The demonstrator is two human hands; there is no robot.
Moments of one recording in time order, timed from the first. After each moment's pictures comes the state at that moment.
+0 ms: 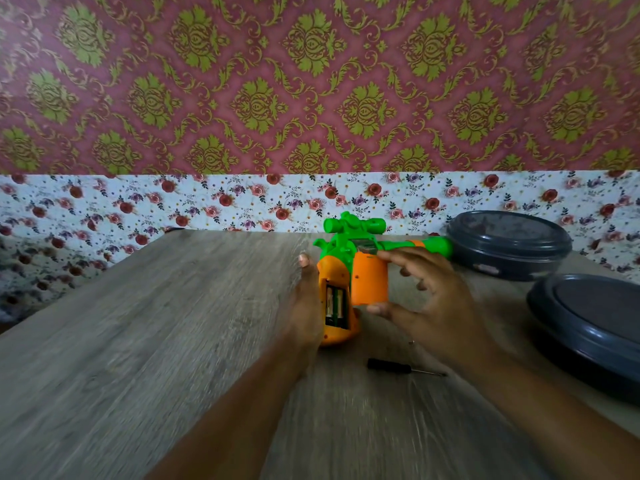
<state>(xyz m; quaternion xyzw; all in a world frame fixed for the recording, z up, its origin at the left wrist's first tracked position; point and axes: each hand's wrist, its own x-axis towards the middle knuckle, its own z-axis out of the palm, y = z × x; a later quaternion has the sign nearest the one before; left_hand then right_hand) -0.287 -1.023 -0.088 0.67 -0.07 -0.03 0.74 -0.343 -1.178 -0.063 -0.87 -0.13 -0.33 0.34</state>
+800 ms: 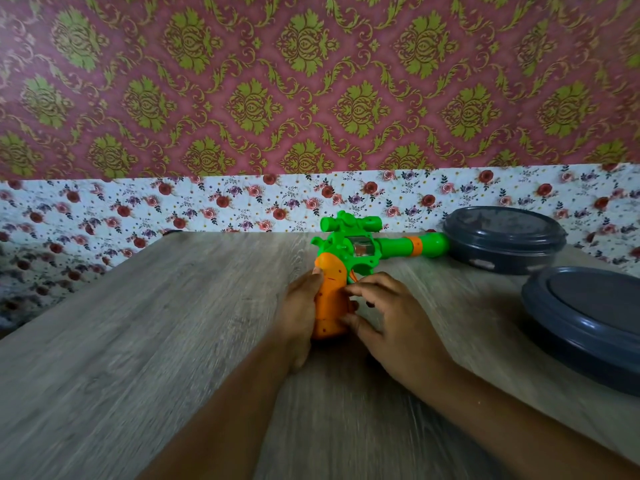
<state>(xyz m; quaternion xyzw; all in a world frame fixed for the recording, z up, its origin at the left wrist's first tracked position) -0.289 -1.016 -0.079 0.58 -0.06 -0.13 0.80 -0.341 -1.143 -0.083 -0.91 -0.12 -0.27 0.29</state>
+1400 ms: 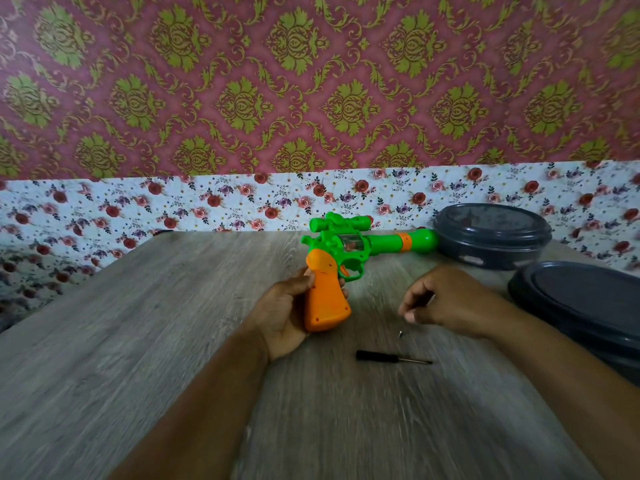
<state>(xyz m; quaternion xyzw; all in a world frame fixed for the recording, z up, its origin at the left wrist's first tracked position) -0.281 -1.005 -0.075 0.45 -0.09 -0.26 0.85 -0.344 -1.213 -0.043 -0.97 -0.01 -0.05 0.25</state>
